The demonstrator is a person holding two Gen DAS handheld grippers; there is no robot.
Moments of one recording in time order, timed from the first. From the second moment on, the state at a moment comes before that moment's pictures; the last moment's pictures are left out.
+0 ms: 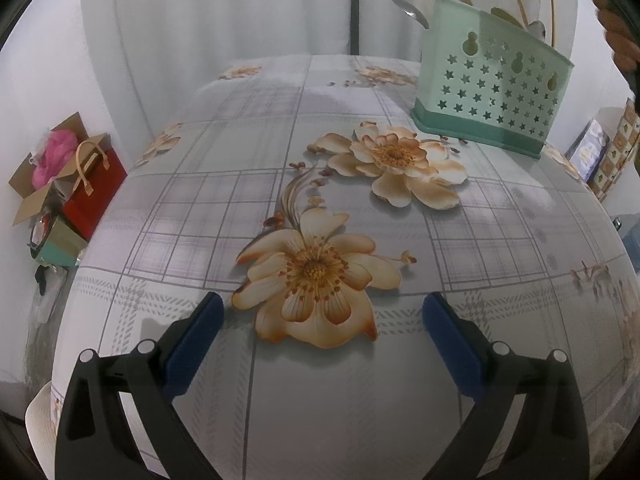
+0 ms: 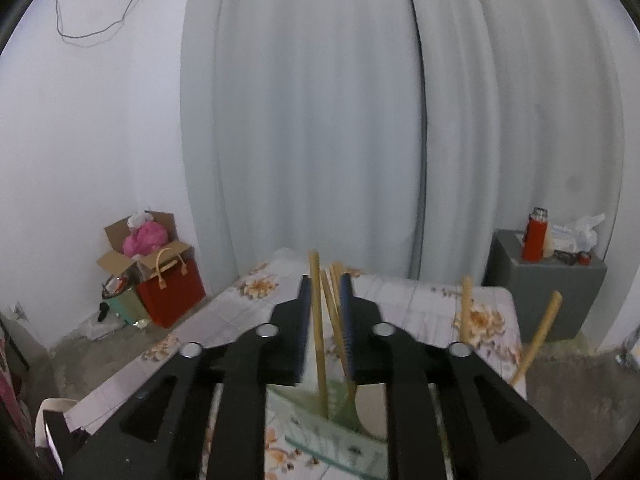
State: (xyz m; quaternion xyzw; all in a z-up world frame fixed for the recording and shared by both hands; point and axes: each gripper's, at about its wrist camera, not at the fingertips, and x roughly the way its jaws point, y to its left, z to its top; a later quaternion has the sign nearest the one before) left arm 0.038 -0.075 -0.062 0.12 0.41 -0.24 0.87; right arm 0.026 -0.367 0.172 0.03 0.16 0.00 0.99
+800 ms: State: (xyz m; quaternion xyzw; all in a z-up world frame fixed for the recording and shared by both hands) left arm 0.126 -0.153 0.012 -0.02 0.31 -0.49 0.81; right arm -0.004 -0.471 0.064 0.19 0.30 0.06 0.93
